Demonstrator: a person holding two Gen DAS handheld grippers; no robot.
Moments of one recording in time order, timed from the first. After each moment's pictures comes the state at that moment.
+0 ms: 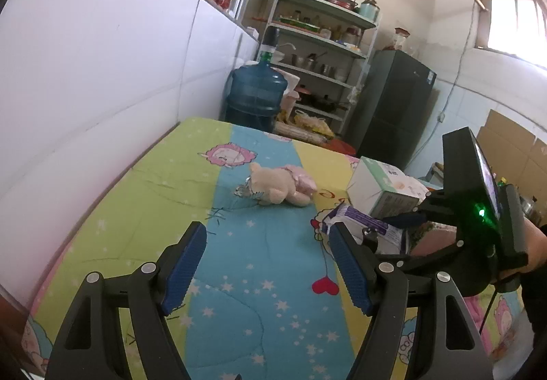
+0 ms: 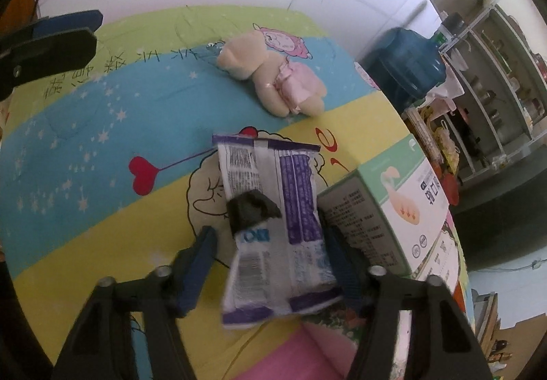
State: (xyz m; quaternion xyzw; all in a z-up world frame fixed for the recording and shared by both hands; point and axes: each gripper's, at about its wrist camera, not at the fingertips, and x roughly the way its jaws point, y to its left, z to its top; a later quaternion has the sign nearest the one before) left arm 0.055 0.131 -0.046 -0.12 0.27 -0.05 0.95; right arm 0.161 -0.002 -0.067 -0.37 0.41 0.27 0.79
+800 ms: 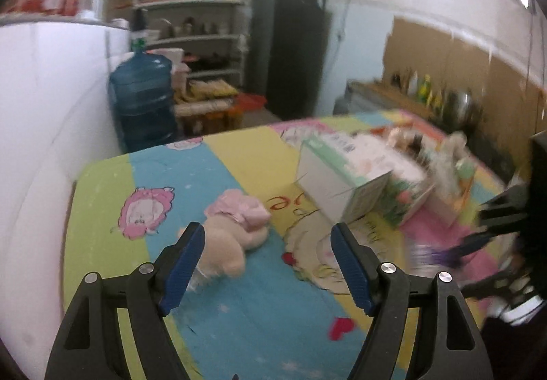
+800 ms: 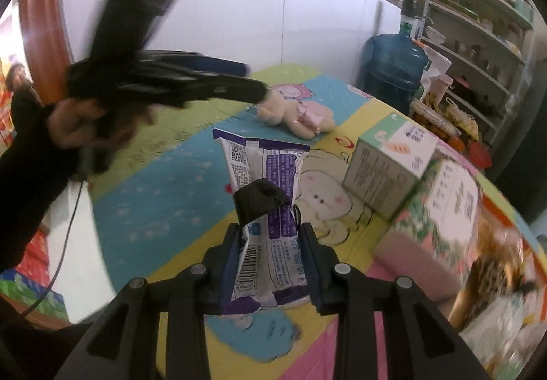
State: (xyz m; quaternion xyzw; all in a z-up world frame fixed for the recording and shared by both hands) left arm 0.183 0.111 -0.028 0.07 0.33 -0.28 0.90; right arm 0.073 -0.060 -0.024 -0.14 0.37 0.33 0.85
